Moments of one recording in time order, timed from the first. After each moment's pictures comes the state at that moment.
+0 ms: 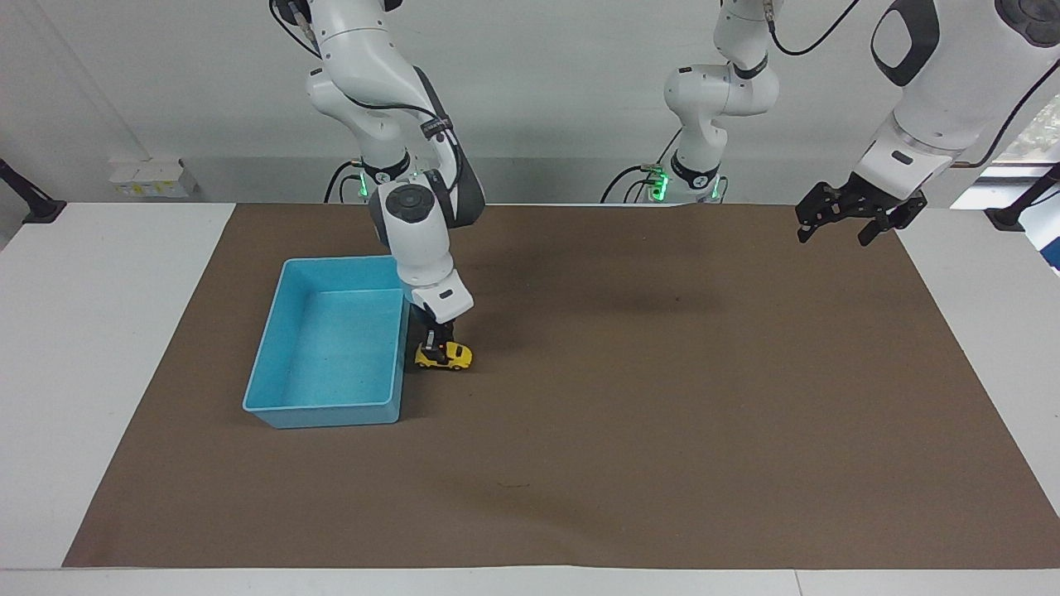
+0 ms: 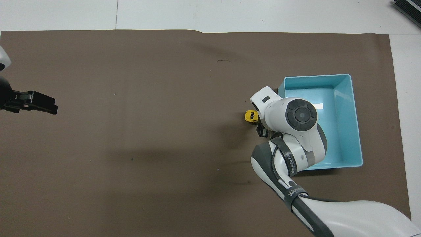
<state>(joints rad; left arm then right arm) -0.09 0.04 0.04 -1.54 -0.03 1.53 0.06 0.31 0.27 0.06 -2.04 -0.06 2.48 -1.01</state>
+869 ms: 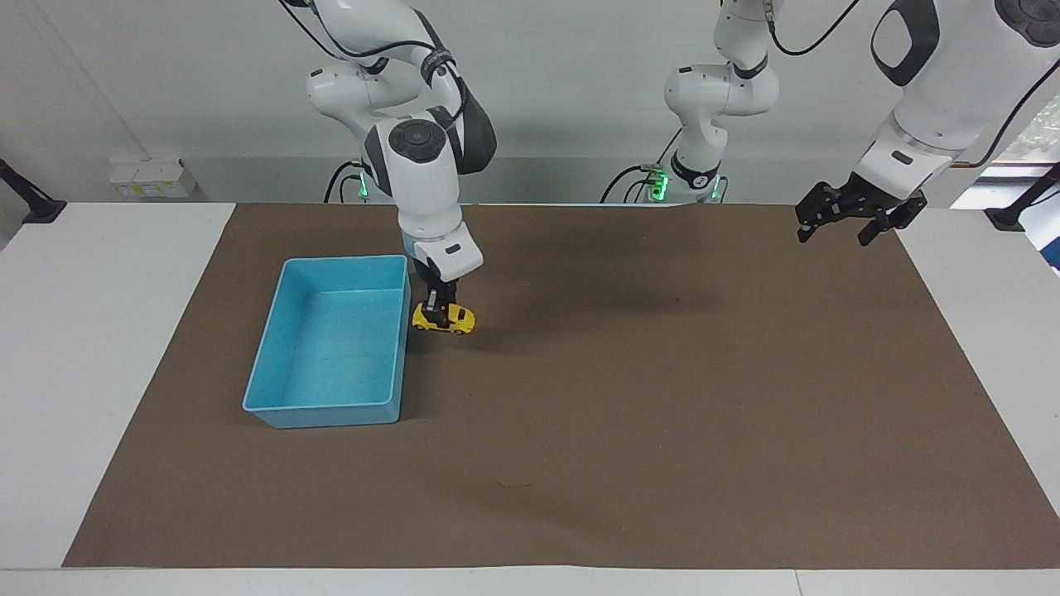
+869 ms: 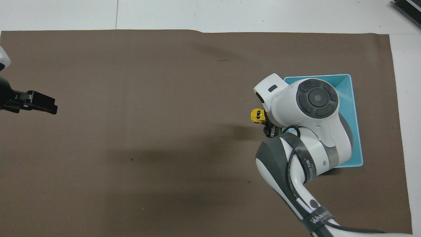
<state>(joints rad) -0.09 0.04 0.04 -1.54 -0.03 1.53 0.06 0.31 0.12 0.04 -1.90 -0.06 2.08 -1.04</state>
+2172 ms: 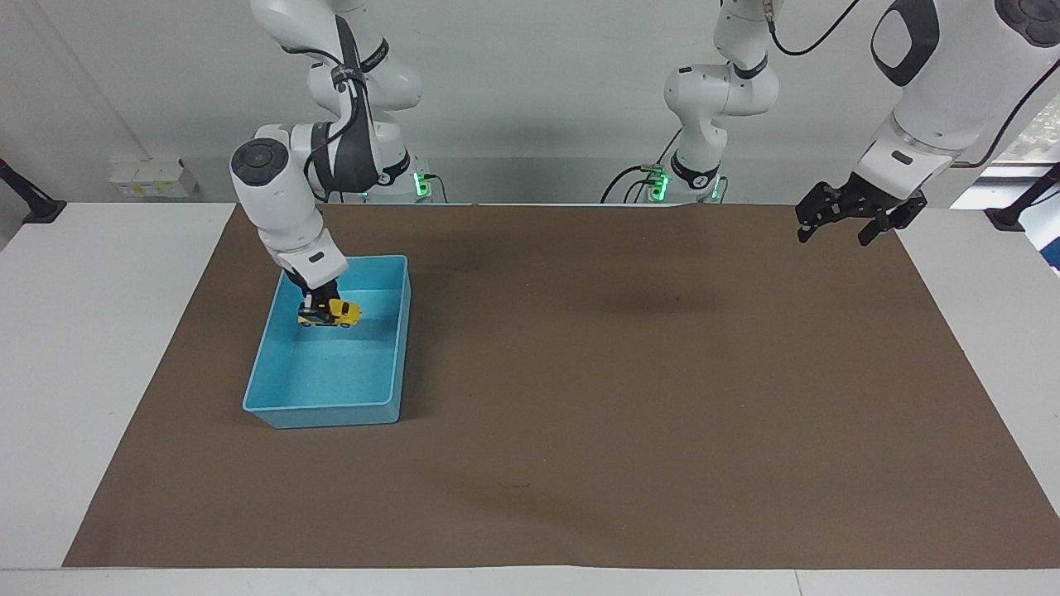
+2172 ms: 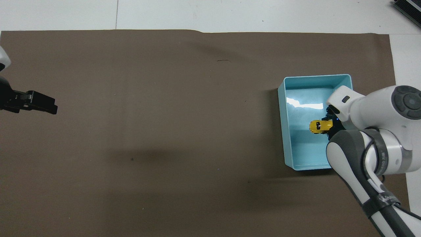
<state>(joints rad) -0.09 0.04 0.04 -1.54 -0.03 1.53 0.06 -0.01 0.03 0.03 -2.15 -0.06 2.18 -1.48</state>
